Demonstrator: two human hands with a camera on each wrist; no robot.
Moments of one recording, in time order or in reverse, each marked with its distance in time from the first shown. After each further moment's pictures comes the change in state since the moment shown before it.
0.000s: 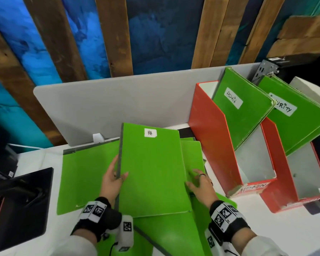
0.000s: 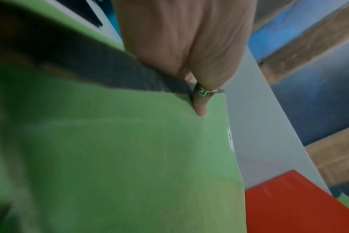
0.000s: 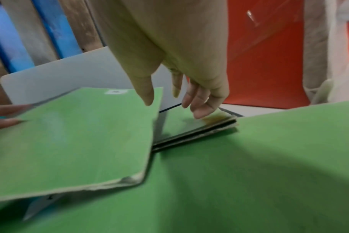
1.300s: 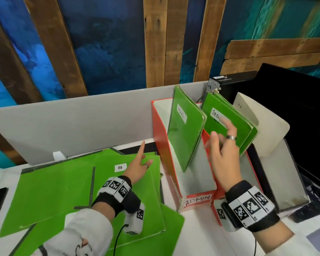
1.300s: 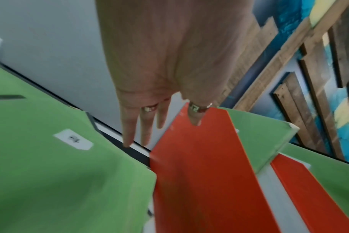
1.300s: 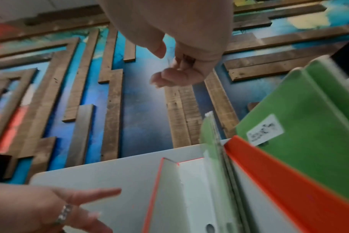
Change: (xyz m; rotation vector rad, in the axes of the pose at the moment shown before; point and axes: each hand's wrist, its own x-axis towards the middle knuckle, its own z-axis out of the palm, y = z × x) left_hand -0.019 0.106 0.232 0.492 -0.352 0.103; right_hand -0.034 -0.011 -0.252 0.338 0.628 -0.630
